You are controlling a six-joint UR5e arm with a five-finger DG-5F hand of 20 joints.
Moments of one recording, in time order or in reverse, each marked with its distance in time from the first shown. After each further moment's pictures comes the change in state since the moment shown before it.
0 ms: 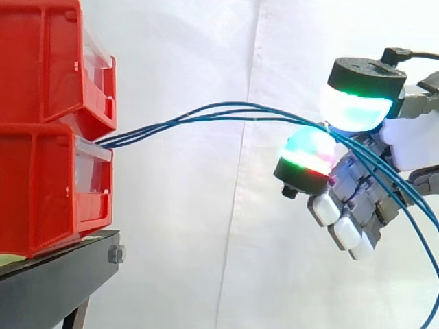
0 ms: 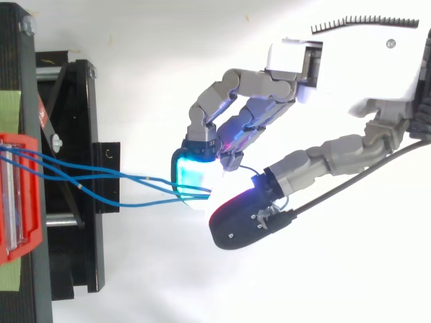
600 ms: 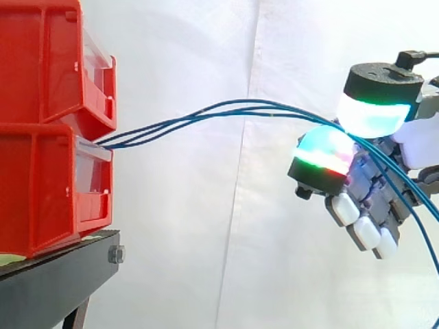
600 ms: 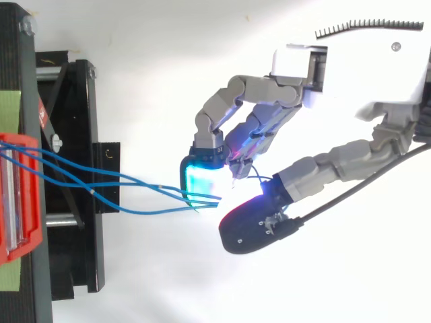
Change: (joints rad) arm -0.003 0.011 0.000 -0.039 -0.028 0.010
